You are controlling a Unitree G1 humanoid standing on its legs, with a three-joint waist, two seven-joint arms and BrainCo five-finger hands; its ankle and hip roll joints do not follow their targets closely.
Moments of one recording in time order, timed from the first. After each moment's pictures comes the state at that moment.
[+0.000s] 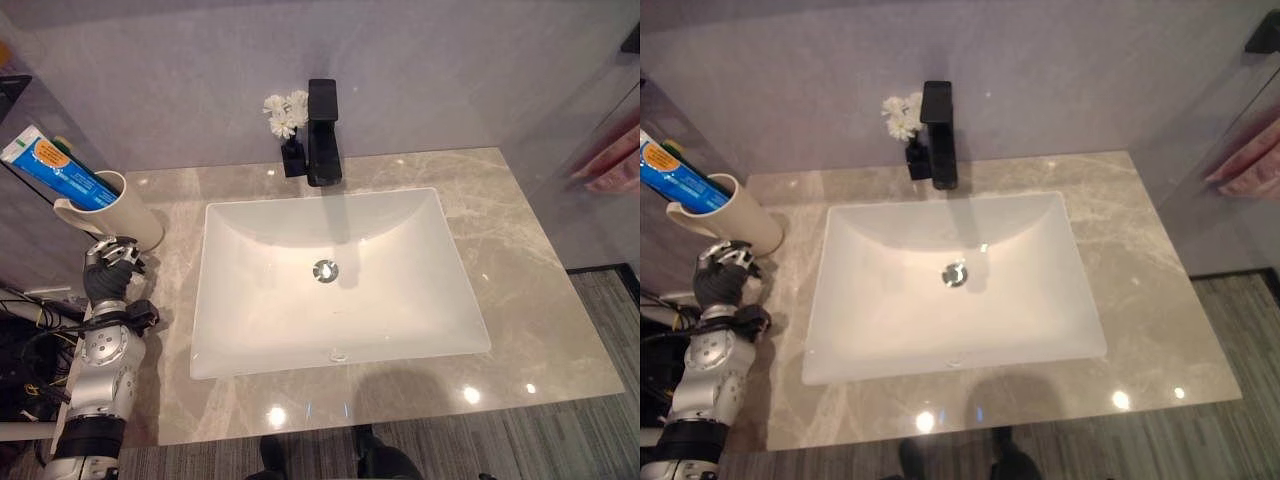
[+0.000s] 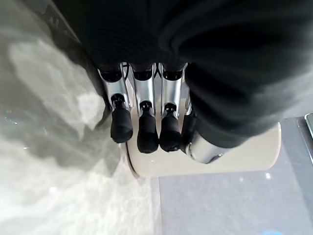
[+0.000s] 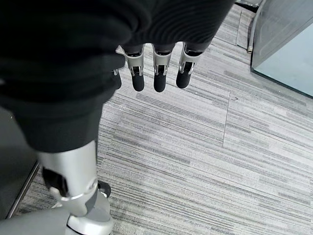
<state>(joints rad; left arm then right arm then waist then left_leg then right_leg) -0.14 0.57 0.12 0.25 -0.54 -0.17 0.29 0.04 -0.32 0.23 1.27 -0.13 0.07 -0.17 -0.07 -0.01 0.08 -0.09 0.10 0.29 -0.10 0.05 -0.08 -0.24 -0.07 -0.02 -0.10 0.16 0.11</state>
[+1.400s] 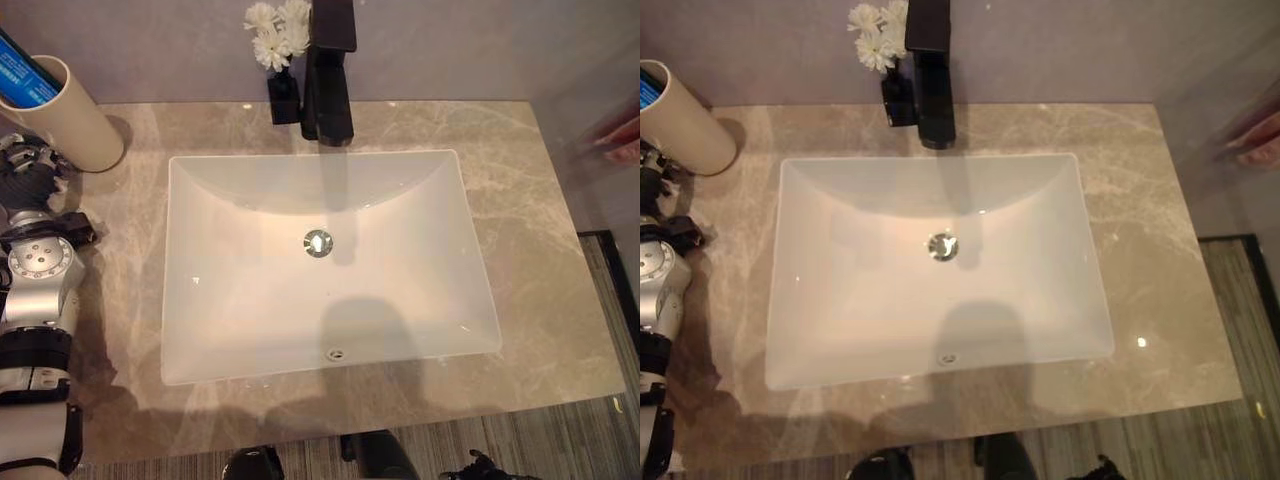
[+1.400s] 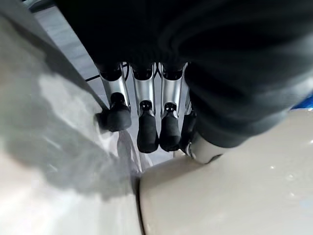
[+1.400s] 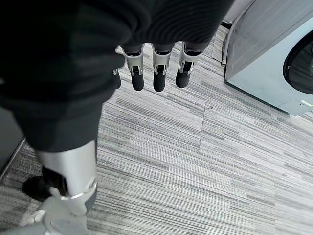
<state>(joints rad) -0.57 0.89 0.03 0.58 -0.47 -0.17 0.42 -0.02 -0.31 0.27 1.26 -0.08 0.06 -0.19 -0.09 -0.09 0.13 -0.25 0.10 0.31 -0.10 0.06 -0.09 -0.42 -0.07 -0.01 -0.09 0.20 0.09</state>
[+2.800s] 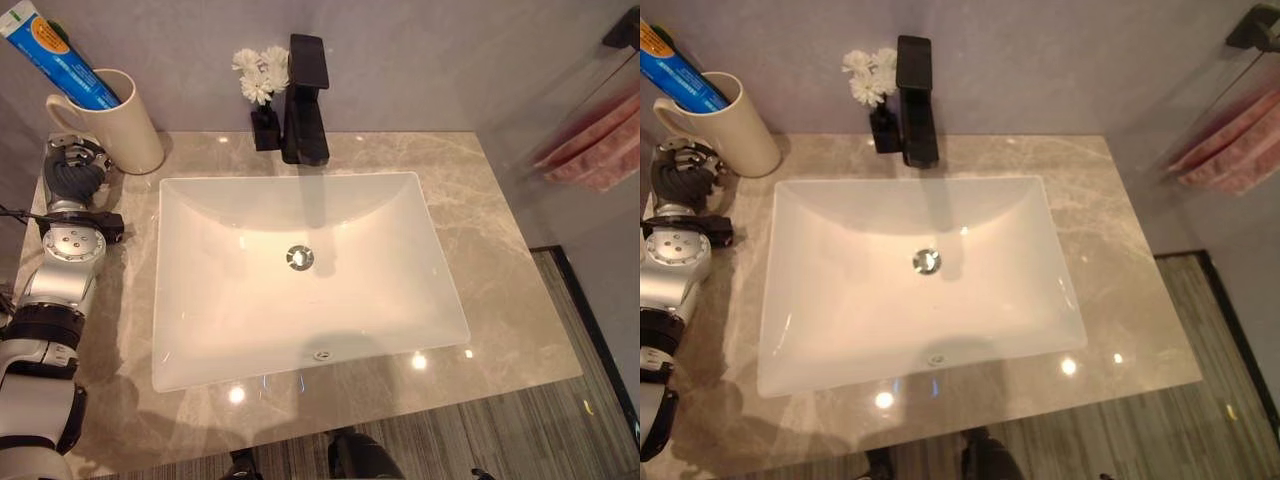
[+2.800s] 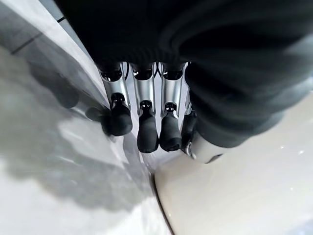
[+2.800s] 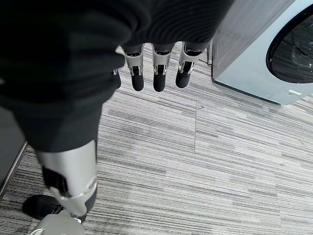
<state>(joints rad) -0.71 0.89 -0.22 0.68 -0.34 -0.12 0.38 0.02 -0.31 0.27 1.28 -0.05 0.05 -0.17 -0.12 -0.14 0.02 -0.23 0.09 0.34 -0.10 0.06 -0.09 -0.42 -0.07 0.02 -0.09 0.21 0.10</state>
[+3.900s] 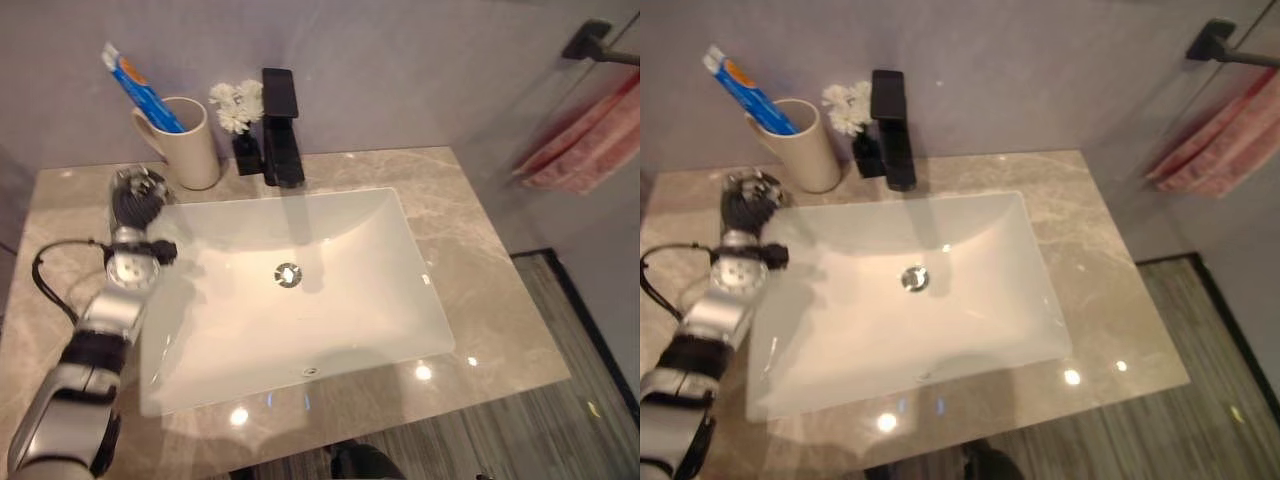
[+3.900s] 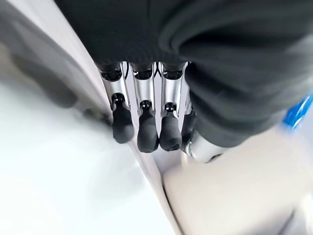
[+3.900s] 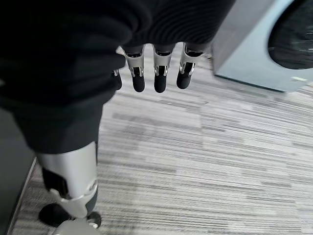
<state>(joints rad) -0.40 0.70 -0.08 0.37 -0.19 -0.08 0.45 0.03 -0.32 0.23 1.30 -0.03 0.05 -0.17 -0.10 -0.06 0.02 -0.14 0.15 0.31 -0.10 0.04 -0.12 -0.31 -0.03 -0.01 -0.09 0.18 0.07</state>
